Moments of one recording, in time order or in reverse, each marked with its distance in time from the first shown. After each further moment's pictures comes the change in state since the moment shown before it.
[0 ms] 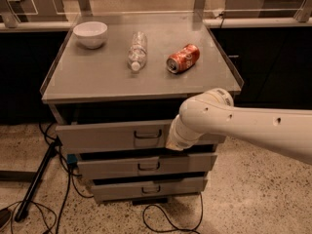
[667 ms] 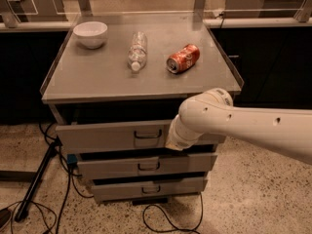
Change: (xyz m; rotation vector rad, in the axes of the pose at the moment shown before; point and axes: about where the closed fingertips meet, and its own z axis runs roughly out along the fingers) arm 0.000 0.000 0.000 0.000 0.000 0.000
